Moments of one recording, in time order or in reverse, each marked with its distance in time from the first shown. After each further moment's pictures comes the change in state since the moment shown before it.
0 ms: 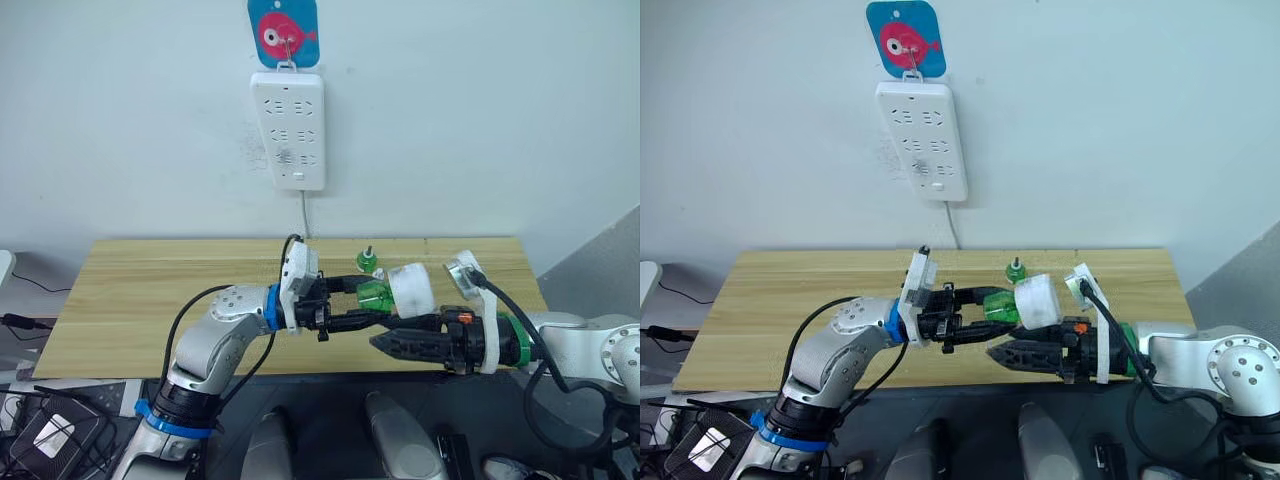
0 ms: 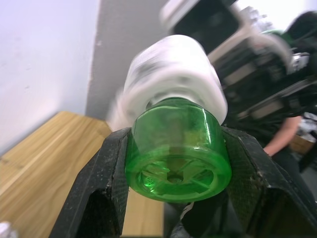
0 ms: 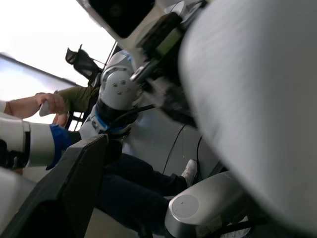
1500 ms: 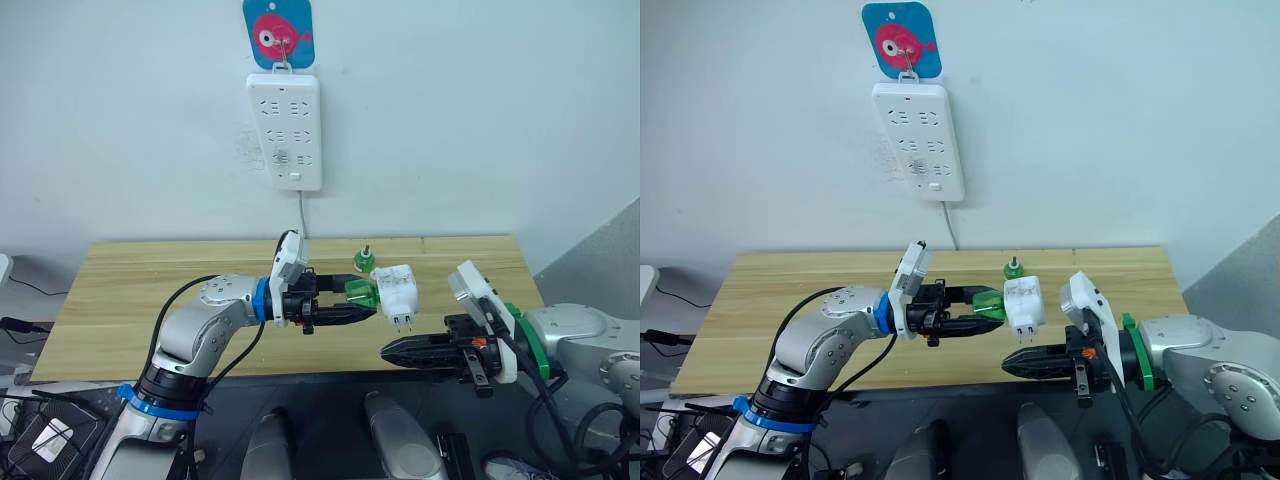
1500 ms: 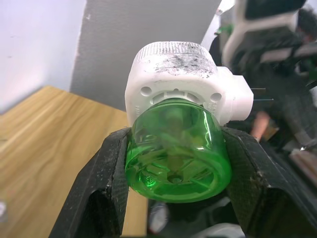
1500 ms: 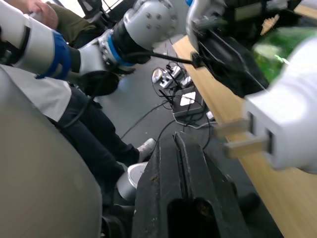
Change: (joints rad) left arm -0.070 0.085 0.028 0.034 -0.061 0.139 -0.067; right arm 0.000 -0.061 -0.028 -0.184 -0.539 -0.105 0.531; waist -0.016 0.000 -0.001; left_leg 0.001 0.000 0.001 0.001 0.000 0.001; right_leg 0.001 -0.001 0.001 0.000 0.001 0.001
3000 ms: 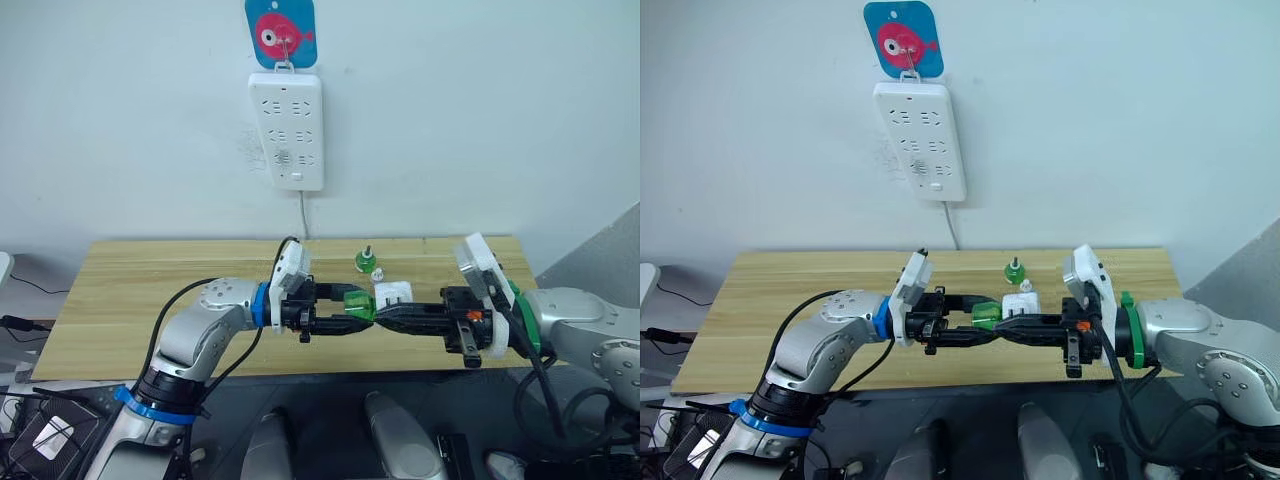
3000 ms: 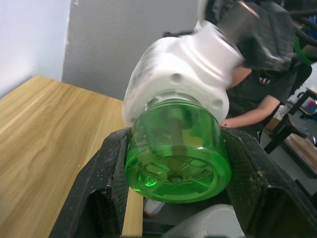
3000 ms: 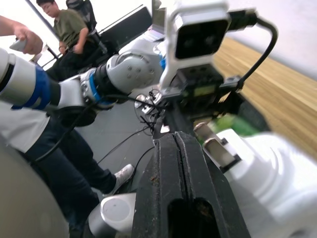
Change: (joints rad) left arm 0.023 0.029 -0.033 -0.005 0.040 -0.039 -0.060; right arm -0.050 0.088 0.004 0.051 -0.069 -0.072 -0.072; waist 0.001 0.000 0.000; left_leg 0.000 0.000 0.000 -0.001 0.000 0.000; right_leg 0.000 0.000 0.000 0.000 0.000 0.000
